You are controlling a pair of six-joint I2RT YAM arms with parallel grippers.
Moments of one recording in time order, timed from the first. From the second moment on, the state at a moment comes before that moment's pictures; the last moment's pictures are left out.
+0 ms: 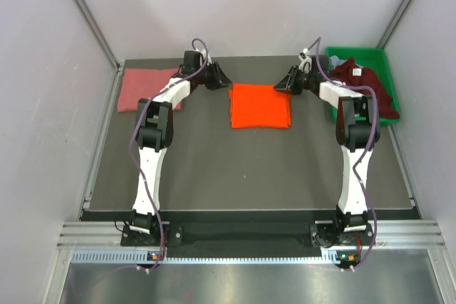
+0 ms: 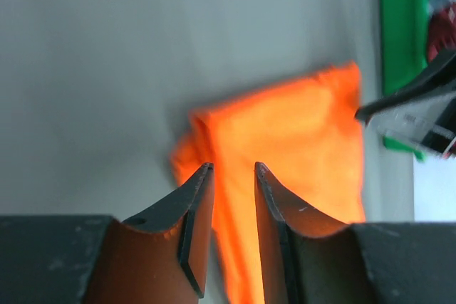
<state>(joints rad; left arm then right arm) -0.22 2.52 2.08 -0.13 0.61 -0.60 0.08 2.33 1.72 -0.04 -0.70 0.54</state>
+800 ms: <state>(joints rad) -0.30 2.18 1.54 -0.14 0.57 -0.57 0.09 2.10 1.33 -0.07 -0.75 0.47</state>
